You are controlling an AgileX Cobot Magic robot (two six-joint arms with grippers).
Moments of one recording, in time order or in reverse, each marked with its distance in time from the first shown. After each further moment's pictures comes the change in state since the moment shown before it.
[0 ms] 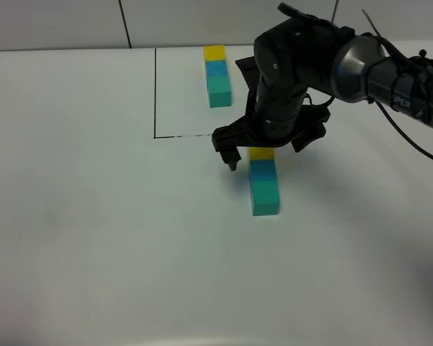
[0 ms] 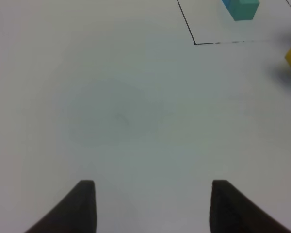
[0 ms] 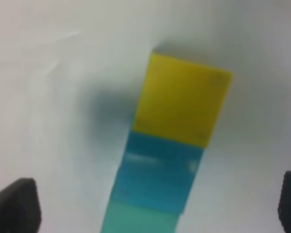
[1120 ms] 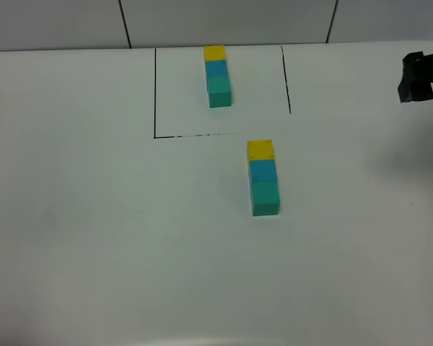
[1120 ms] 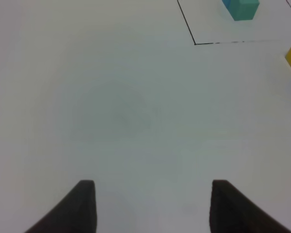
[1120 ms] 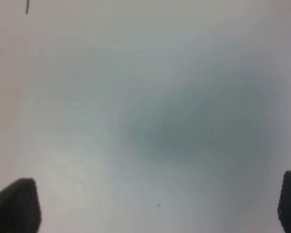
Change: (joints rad) left arm 0.000 0.000 0.000 0.000 0.000 0.000; right arm -0.497 -0.564 0.359 0.033 -0.110 -0.364
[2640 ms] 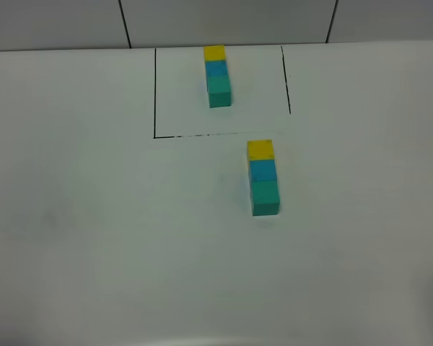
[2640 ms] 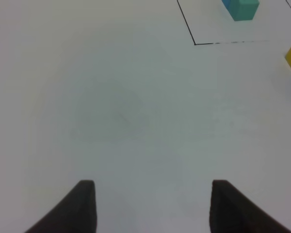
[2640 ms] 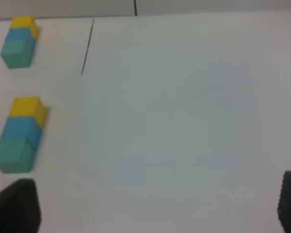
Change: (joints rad) left arm 0.000 0.000 0.000 0.000 0.000 -0.001; right arm -0.030 -1.224 0.728 0.049 -0.073 0.087
